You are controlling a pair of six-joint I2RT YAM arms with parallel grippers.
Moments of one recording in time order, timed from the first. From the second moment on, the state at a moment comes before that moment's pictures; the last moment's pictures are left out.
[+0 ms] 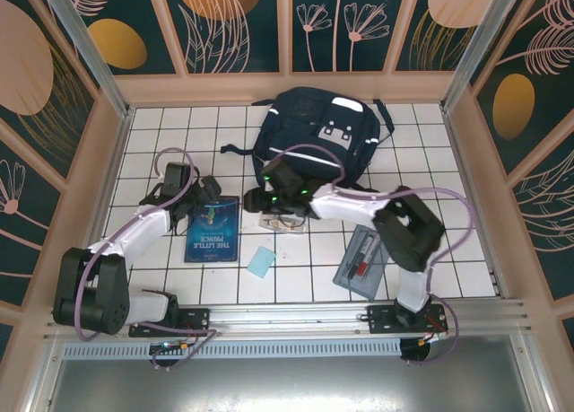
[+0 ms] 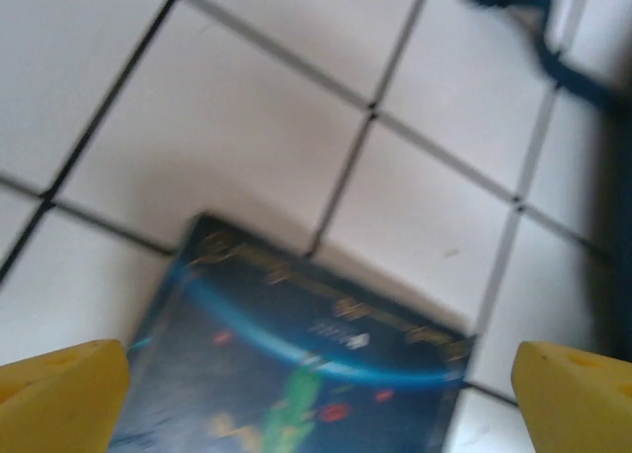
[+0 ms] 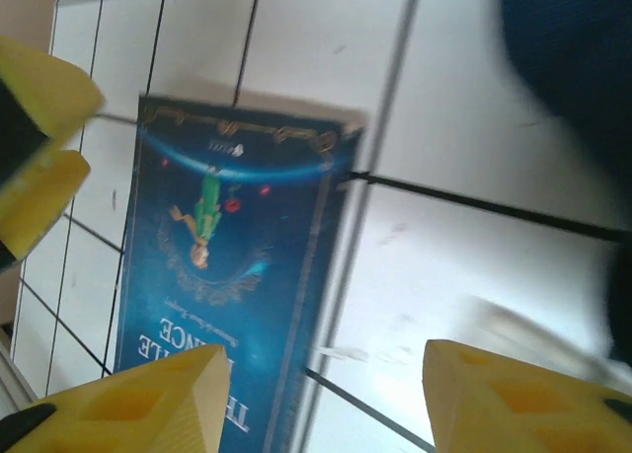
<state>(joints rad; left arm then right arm) -0.20 1.32 0.69 -0.30 -0.06 -0.73 0.91 1.90 1.25 -0.13 -0.20 0.77</state>
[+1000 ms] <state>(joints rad) -0.14 1.25 0.33 0.04 0.07 -0.90 0.92 2.19 1.51 -0.17 -0.29 0.79</state>
